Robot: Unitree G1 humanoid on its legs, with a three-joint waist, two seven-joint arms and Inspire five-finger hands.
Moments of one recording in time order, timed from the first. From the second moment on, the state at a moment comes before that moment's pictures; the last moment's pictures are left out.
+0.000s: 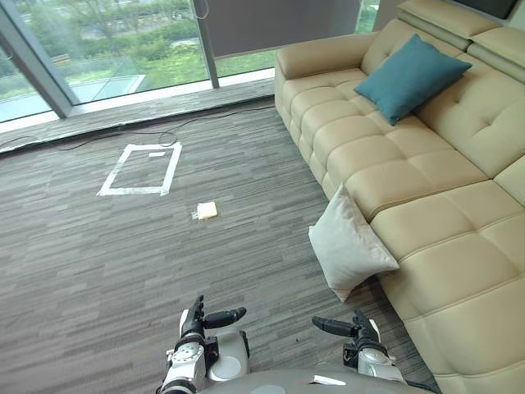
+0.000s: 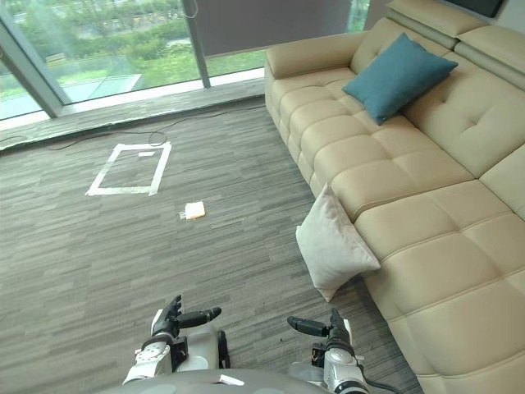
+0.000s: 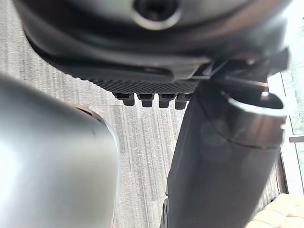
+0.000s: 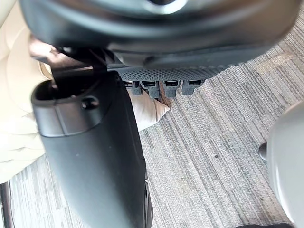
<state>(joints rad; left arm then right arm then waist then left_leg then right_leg) 0.03 0.00 0.23 0.96 0.02 -0.08 0.12 0.03 0.01 -0.14 0.96 -0.04 0.03 -0.20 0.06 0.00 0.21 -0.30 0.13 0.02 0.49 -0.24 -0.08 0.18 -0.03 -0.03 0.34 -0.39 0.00</state>
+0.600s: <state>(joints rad) 0.04 0.04 0.24 1.05 -0.01 -0.05 0.14 0.03 0.06 -0.14 0.93 -0.05 0.00 -0.18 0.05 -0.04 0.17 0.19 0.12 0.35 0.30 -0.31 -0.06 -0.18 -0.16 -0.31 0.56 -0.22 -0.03</state>
